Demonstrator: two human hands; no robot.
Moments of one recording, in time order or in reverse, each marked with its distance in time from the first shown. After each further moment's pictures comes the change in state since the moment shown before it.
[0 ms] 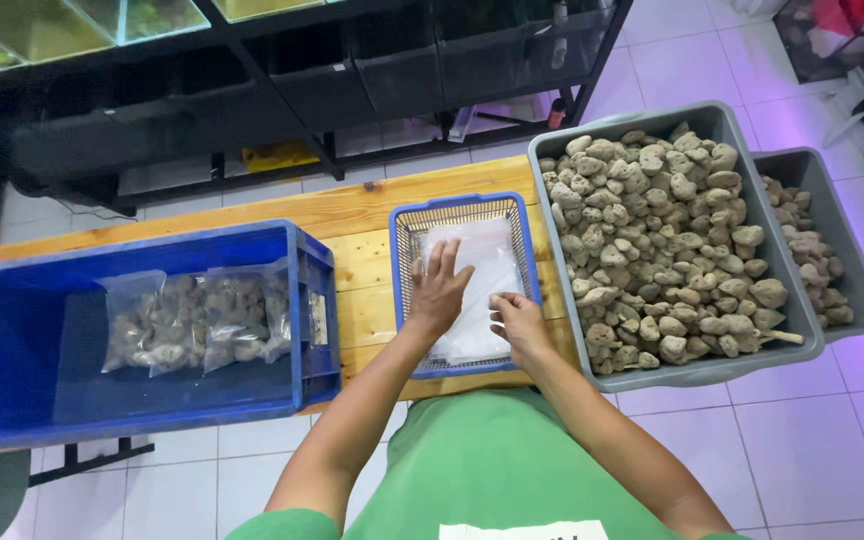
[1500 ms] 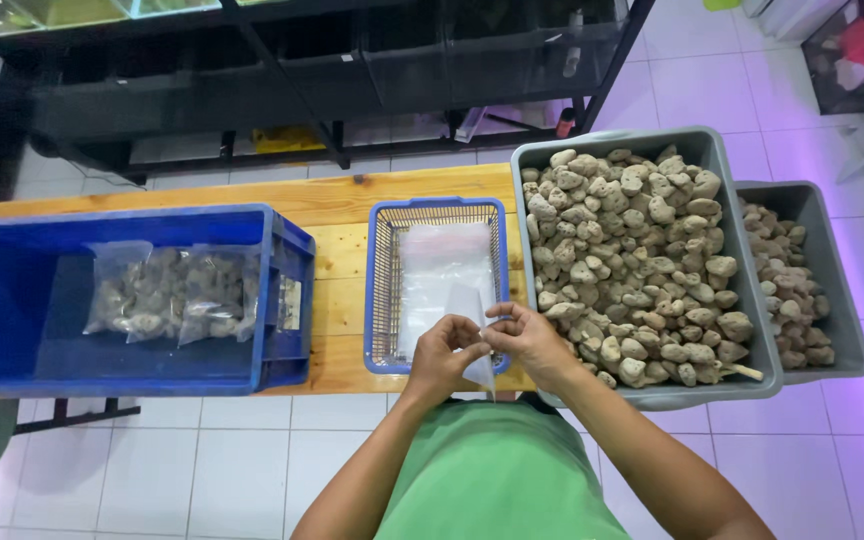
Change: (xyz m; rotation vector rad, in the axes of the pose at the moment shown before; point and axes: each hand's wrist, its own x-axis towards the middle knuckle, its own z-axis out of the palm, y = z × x) left_hand -0.024 0.107 -0.089 -1.445 -0.097 -0.792; right_hand -0.045 -0.068 -0.082 0.008 -0.537 -0.043
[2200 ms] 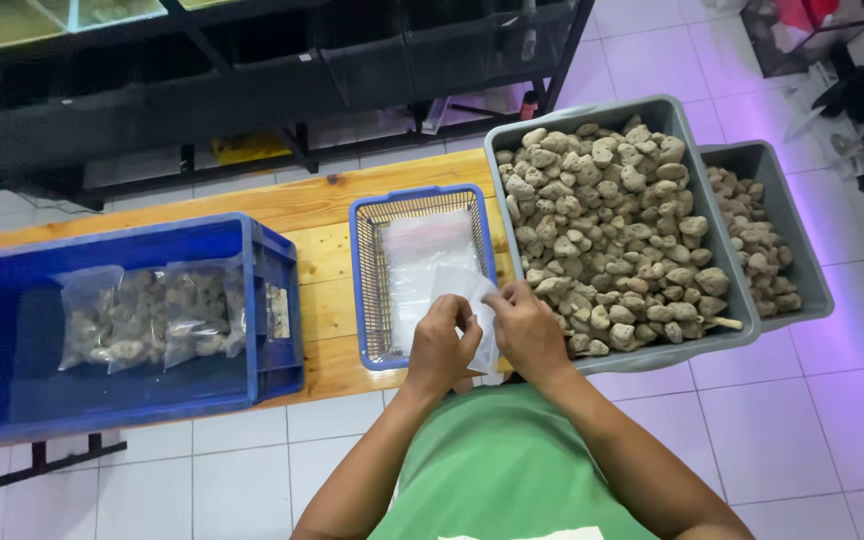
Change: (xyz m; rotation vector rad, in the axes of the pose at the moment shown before) left_hand -0.003 0.037 0.006 0.571 0.107 0.563; right_hand -0.026 -0.002 0.021 -1.628 0.491 -0.780
